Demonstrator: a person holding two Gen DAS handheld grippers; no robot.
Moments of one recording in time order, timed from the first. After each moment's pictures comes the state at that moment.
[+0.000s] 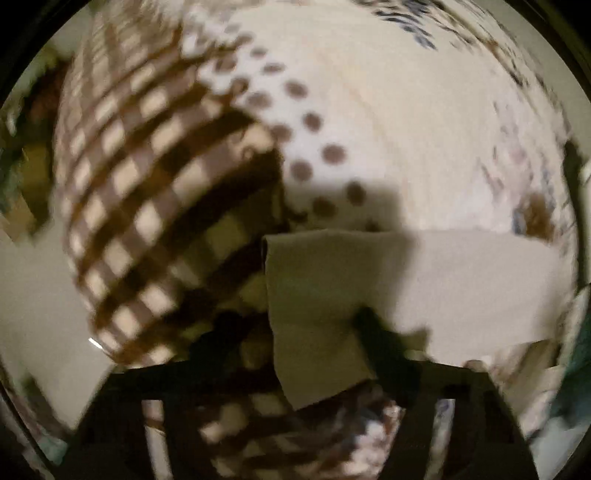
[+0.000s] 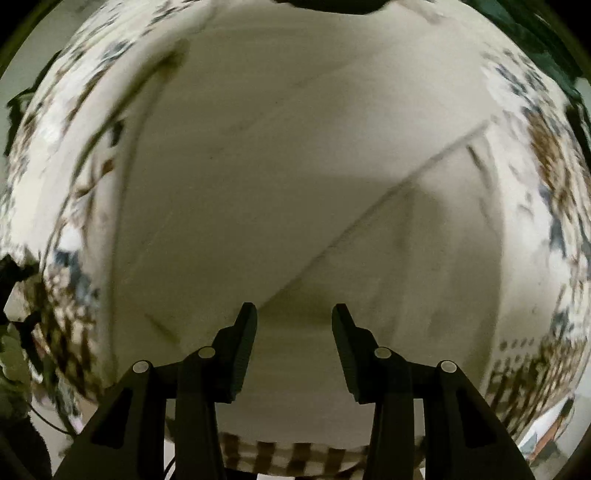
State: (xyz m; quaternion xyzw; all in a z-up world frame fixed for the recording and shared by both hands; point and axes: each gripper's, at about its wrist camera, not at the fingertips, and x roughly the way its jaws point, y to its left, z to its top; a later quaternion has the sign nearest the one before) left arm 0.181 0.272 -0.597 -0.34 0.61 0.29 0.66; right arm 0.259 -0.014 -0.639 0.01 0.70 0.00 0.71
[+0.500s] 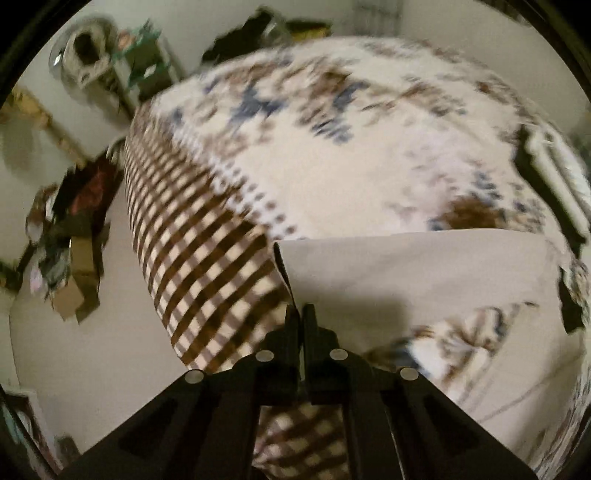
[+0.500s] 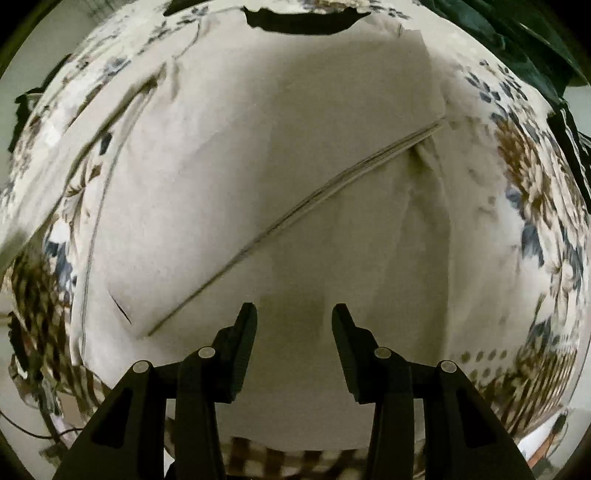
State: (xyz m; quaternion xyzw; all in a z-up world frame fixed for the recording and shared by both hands) left arm 0.160 0.184 -0.462 -0.19 0.51 0.33 0.77; right arm 0.222 -0.093 -0.624 0.00 0.67 0.04 0.74
